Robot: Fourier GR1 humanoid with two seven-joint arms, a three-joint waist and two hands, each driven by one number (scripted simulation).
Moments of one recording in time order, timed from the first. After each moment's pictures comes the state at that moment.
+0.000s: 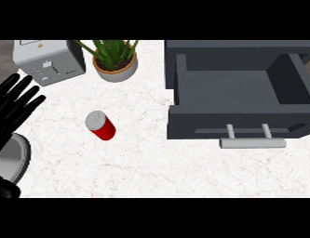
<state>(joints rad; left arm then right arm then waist) -0.08 0.28 0.22 -1.95 0.63 -0.25 0.56 0.39 -0.13 -0.45 -2.13 -0.35 0.28 0.07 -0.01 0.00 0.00</state>
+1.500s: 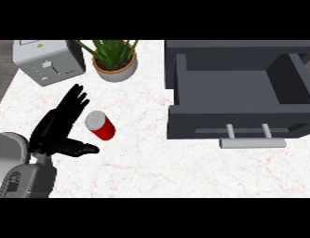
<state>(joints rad) -0.19 0.12 0.11 -1.37 0.23 -0.24 0.10 0.41 -0.06 -0.61 -2.17 -0.41 0.45 0.12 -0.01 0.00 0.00</state>
